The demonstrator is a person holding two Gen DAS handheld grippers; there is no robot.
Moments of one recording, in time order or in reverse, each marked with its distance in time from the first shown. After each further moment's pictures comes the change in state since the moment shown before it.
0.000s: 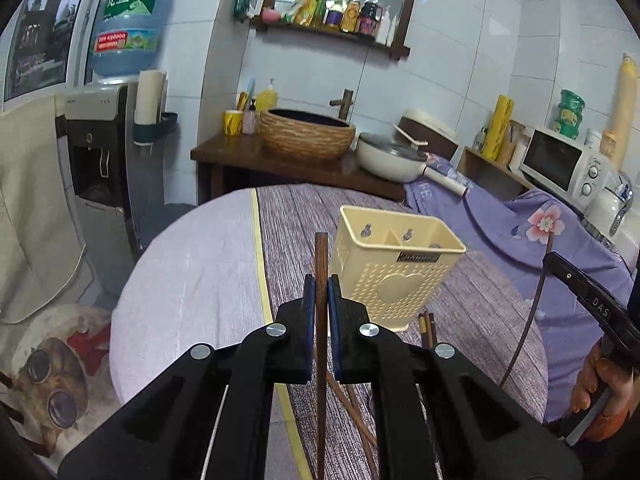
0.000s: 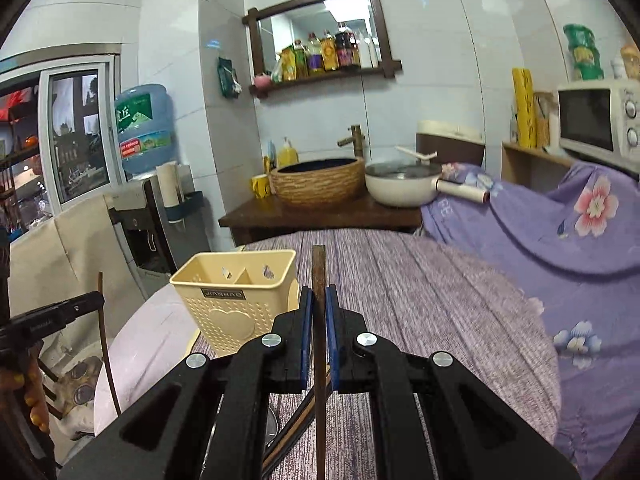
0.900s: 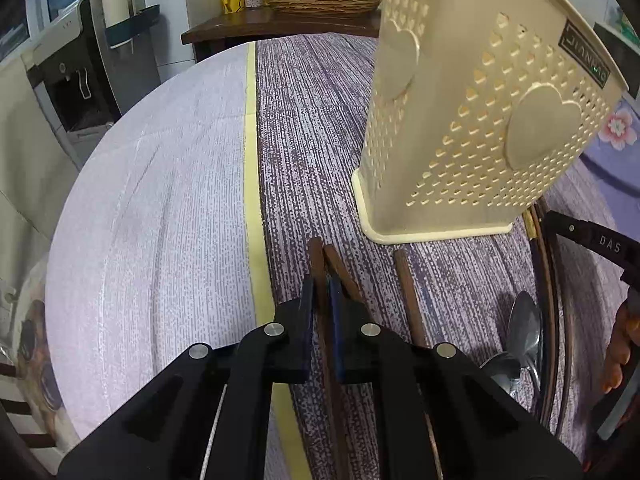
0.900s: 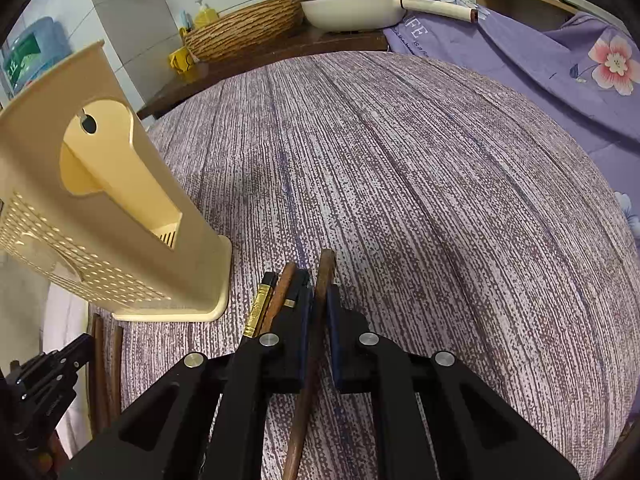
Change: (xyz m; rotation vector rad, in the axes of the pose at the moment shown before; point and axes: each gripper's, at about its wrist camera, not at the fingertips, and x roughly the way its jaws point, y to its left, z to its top) left arm 0.175 0.006 -0.077 0.054 0.463 0.141; right arm 0.178 -0.036 -0.084 0.226 0.531 -0.130
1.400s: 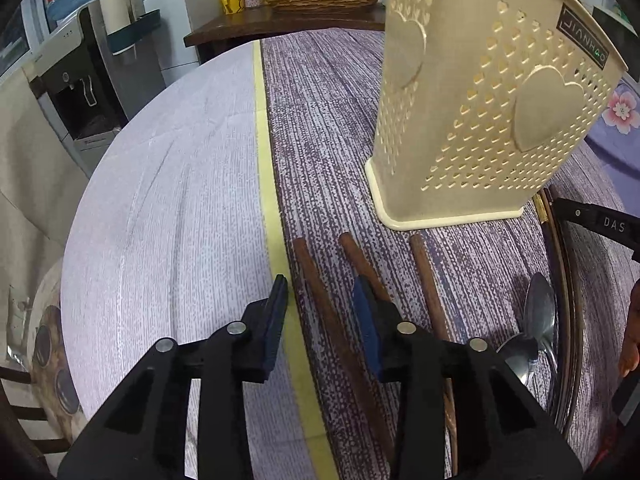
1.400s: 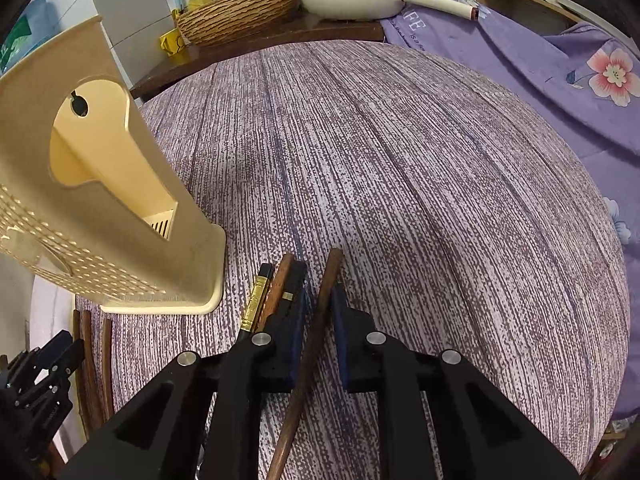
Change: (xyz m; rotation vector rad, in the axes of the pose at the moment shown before) left arm -0.003 0.000 -0.004 0.058 0.022 0.052; right arm 0.008 0.012 0.004 -0.047 0.073 -0.099
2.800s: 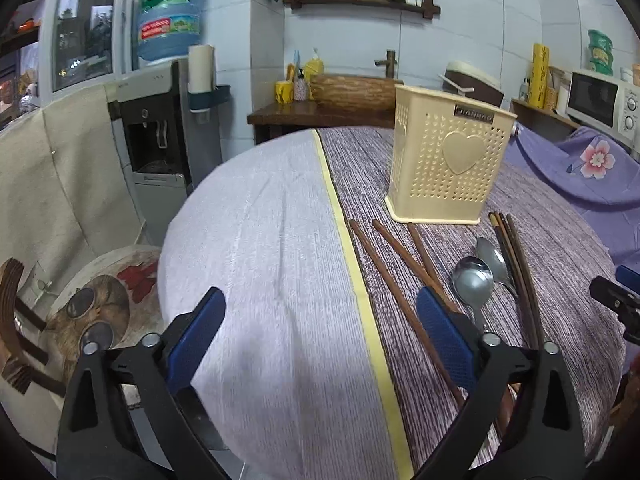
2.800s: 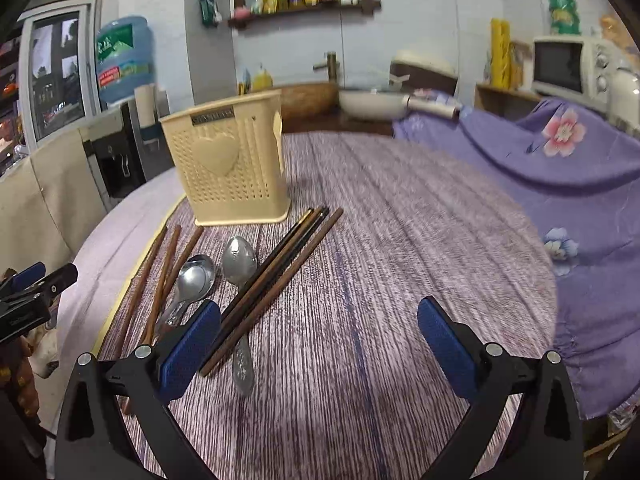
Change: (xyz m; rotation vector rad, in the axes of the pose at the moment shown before) left arm -0.128 0.026 -0.127 -0.093 -0.385 0.060; right arm -0.126 -0.009 -0.144 -0.143 -0.346 0.067
